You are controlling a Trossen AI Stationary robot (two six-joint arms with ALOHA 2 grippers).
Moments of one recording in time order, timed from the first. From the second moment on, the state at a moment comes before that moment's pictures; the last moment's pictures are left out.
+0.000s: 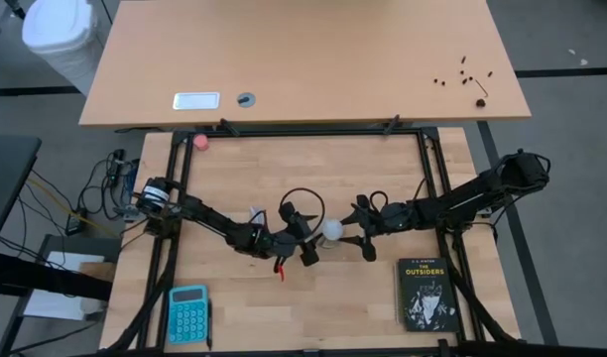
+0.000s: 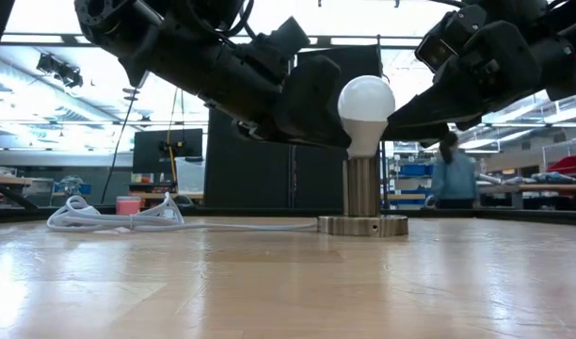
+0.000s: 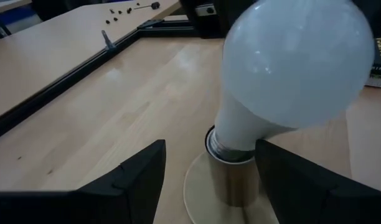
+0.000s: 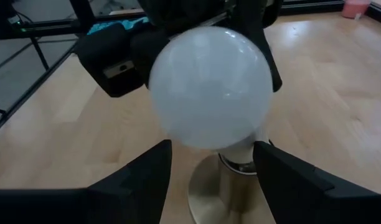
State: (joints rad) left arm -0.26 1.90 0.95 0.53 -0.73 -0.16; right arm 0.19 1.32 0.36 0.58 0.14 0.15
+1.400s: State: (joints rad) left arm -0.25 1.88 0.95 0.51 -0.71 -0.13; right arm 0.06 1.32 0.36 0.60 0.04 0.21
